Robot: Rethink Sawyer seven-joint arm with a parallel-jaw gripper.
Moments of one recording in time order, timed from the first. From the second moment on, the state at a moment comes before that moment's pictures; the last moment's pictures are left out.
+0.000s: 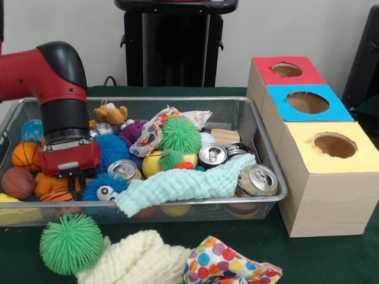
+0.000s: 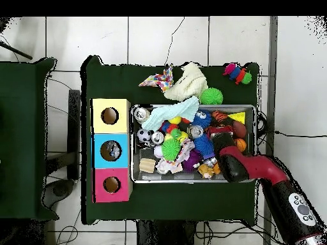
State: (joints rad) arm -1.26 -0.10 0.82 1.57 -1.20 -0.05 1.71
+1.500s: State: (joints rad) arm -0.58 -0.89 0.34 1.66 -0.67 0.38 1.71
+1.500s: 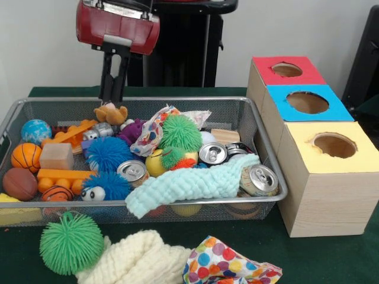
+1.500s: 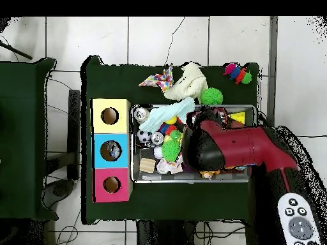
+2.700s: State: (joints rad) arm -0.27 -0.73 -0.07 1.62 -0.77 0.36 1.71
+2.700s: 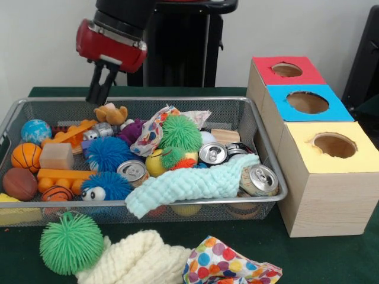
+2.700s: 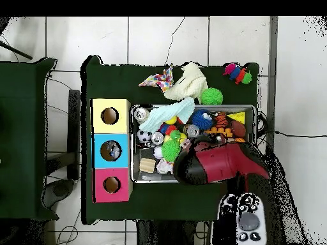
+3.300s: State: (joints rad) arm -0.18 -0.60 -0.20 1.61 -0.77 0.29 1.71
